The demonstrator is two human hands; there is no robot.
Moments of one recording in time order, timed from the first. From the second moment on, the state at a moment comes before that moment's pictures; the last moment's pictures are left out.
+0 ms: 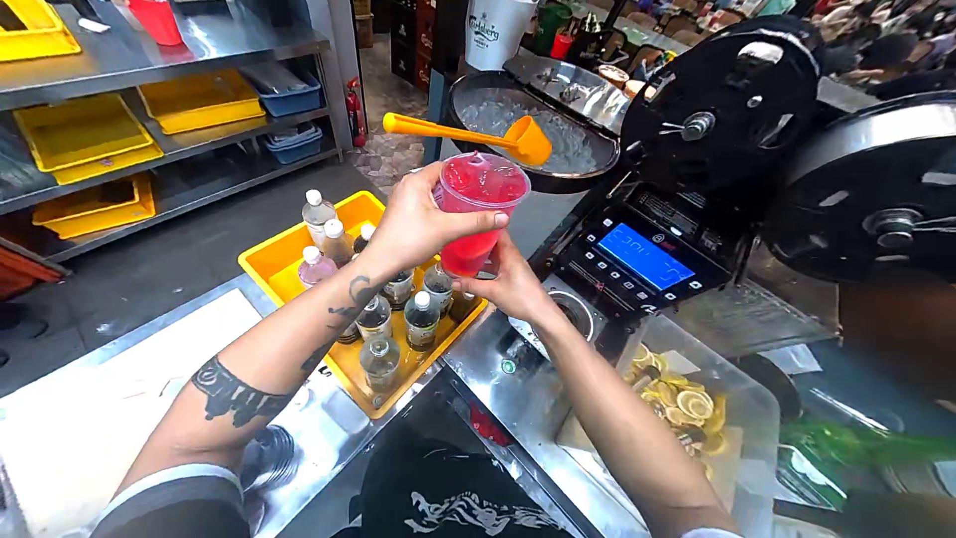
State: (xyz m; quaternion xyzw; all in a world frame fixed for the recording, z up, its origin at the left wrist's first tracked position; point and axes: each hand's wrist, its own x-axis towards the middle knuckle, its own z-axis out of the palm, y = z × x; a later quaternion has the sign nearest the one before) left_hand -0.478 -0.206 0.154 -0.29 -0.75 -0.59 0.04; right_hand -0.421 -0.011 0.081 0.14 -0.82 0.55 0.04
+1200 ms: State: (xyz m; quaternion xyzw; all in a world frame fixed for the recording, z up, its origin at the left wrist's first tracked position) left_hand -0.454 -0.148 0.172 -0.30 -0.76 -0.57 0.07; right_hand -0.387 0.053 0.126 0.16 -0.76 0.63 0.09
